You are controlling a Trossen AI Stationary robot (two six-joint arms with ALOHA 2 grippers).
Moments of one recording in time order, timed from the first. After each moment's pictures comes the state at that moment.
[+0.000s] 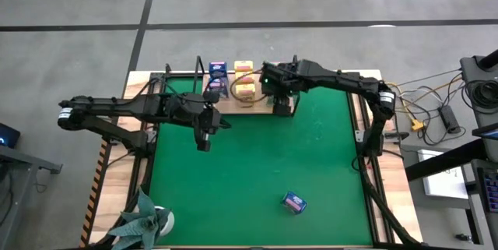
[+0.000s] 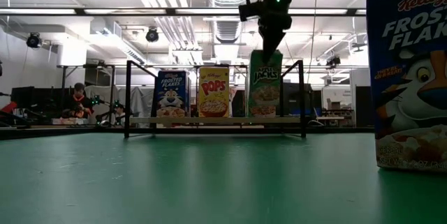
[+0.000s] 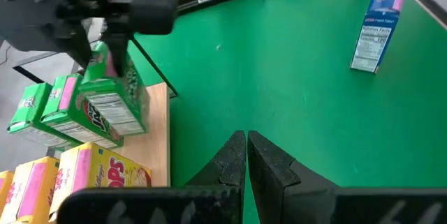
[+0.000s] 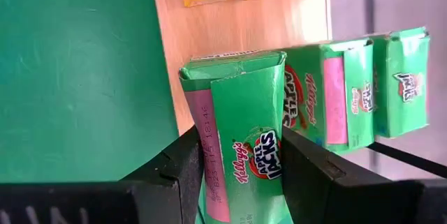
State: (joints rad) left arm 0.00 1.20 1.15 -0.55 -0.04 0.29; right arm -0.31 1.82 1.80 -1.20 0.22 -0.26
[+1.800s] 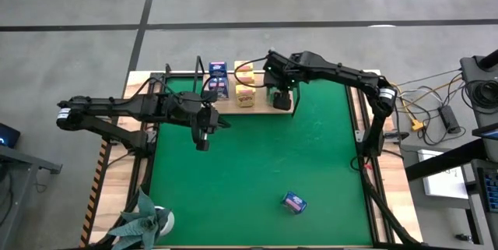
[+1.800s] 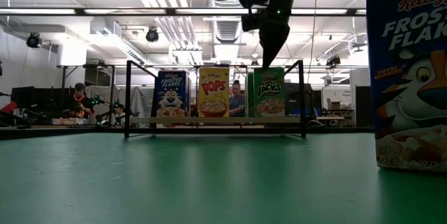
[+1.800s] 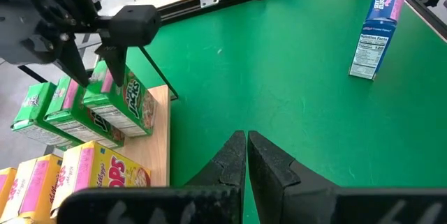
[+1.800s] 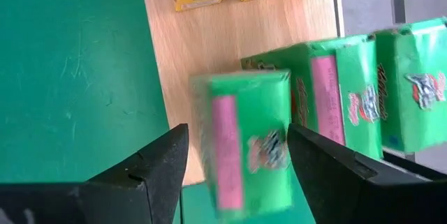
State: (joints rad) left arm 0.00 1.17 1.14 -0.54 -0.04 0.26; right arm -0.43 1.83 1.75 -1.12 0.08 -0.32
